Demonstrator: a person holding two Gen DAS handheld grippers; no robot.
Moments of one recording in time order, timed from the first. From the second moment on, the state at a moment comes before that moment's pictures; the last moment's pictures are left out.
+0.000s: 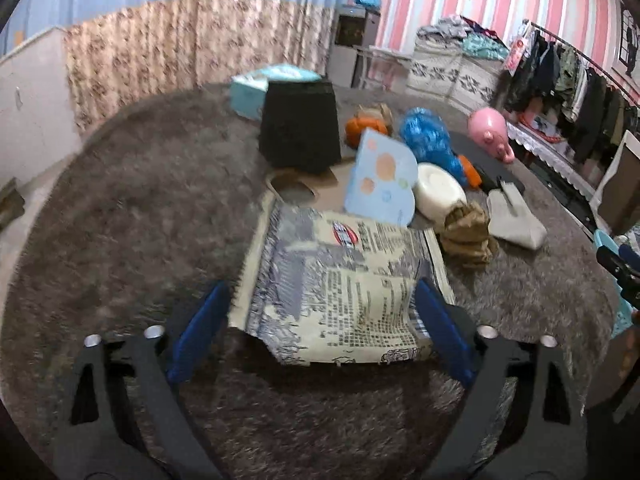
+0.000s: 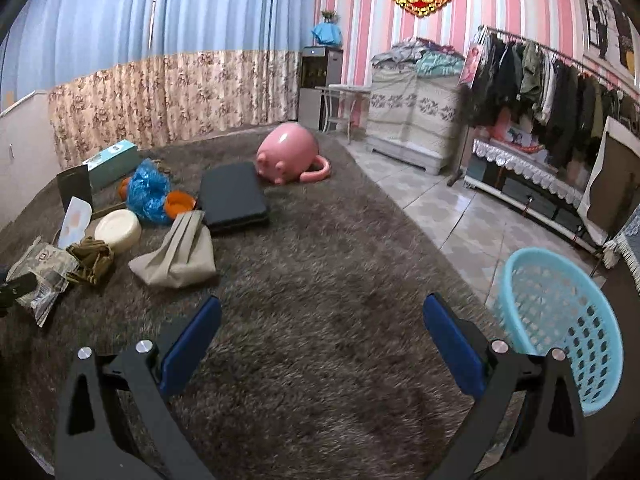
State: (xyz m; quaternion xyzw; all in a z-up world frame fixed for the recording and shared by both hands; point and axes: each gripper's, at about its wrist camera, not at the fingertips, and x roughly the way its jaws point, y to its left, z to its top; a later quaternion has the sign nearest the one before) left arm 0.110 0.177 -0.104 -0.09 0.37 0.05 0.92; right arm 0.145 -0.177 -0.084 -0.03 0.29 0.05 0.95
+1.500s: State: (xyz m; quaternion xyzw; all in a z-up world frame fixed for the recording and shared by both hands) left arm 0.086 0.162 -0.012 -0.08 0.26 -0.01 0.96; right arm 0.190 -0.111 -0.084 -0.04 0.33 0.17 0.93
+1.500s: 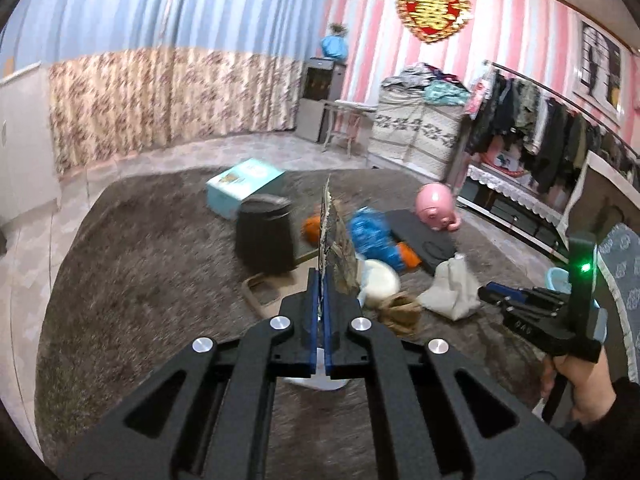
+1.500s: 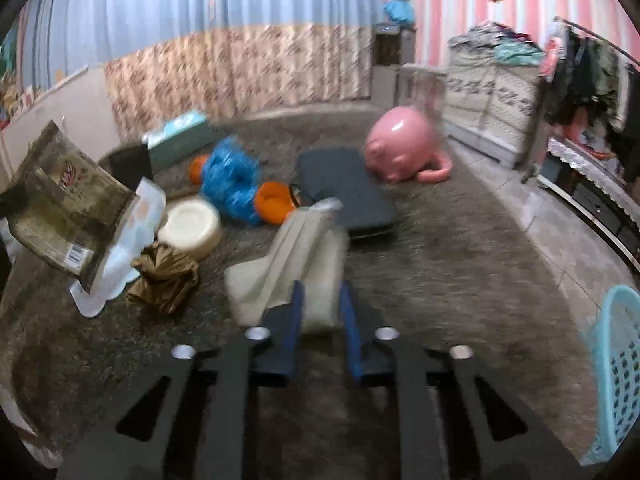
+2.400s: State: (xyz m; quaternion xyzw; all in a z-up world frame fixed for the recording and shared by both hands) left arm 0.083 0.153 -0.005 -0.06 0.25 0.03 0.97; right arm 0.213 -0.100 -0.103 -0.04 0.36 0.18 0.92
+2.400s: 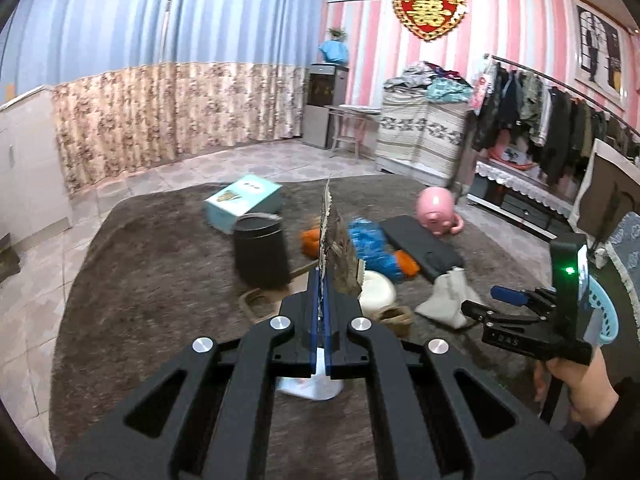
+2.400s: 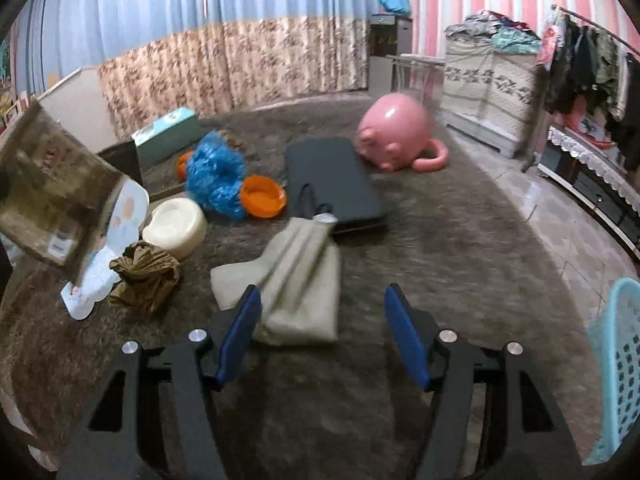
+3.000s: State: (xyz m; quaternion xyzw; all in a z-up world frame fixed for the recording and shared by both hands) left arm 0.085 0.114 0.029 -0.07 0.21 -0.04 0.97; right arm 0.153 -0.159 -0.048 -0.07 0.28 0.15 0.95
